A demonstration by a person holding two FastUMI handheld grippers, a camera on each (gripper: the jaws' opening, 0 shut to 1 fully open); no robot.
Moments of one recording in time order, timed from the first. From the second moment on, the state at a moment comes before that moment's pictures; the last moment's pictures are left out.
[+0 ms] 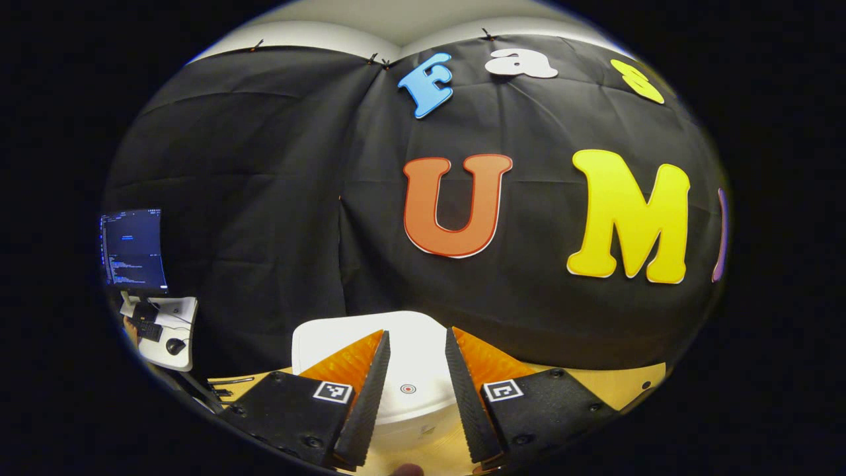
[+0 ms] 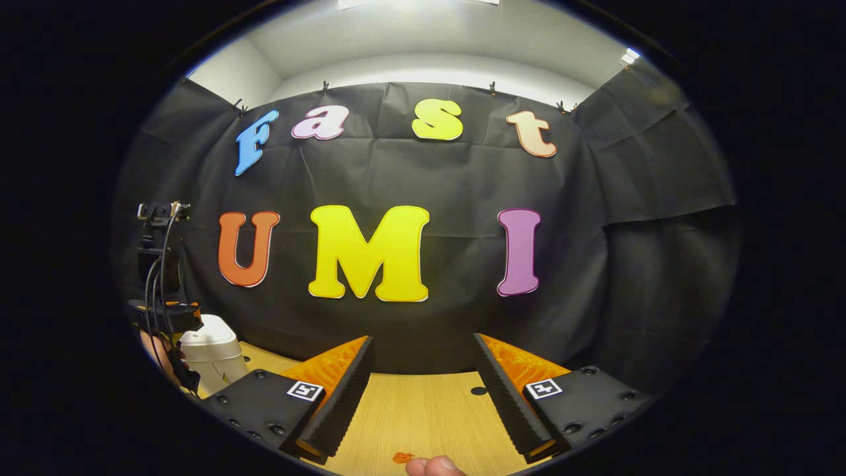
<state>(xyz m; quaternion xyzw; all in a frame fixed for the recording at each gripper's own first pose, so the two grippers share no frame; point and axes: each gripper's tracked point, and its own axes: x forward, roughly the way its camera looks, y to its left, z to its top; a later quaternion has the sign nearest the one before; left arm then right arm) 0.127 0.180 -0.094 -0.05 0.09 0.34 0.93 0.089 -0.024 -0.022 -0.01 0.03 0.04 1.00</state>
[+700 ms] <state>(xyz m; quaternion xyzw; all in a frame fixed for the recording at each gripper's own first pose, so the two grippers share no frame) 0.127 0.187 -0.122 -0.08 0.14 0.37 0.92 0.093 -0.015 -0.022 -0.01 0.03 0.06 1.00</state>
